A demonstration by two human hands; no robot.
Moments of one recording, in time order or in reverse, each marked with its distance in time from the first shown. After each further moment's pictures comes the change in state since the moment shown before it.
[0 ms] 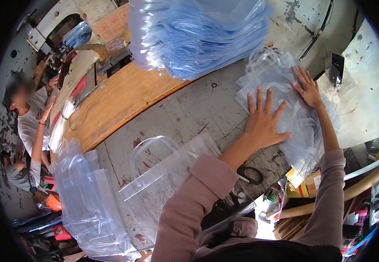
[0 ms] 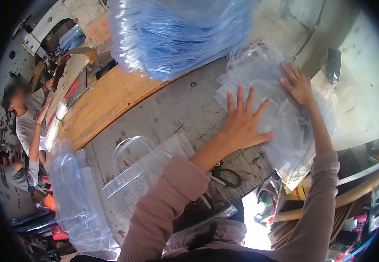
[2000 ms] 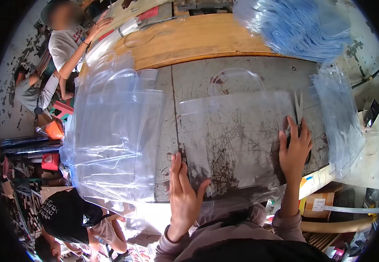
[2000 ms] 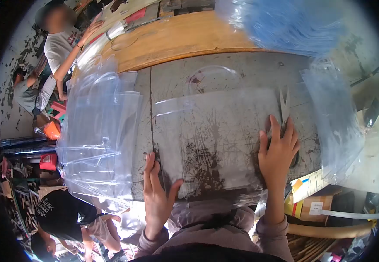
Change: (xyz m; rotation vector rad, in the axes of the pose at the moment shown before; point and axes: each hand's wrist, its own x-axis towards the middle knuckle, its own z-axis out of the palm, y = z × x) left_hand -0.299 0.110 -0.221 0.353 0.110 -1.031; right_hand -0.201 -0.301 -0.032 0.165 0.218 -0.186
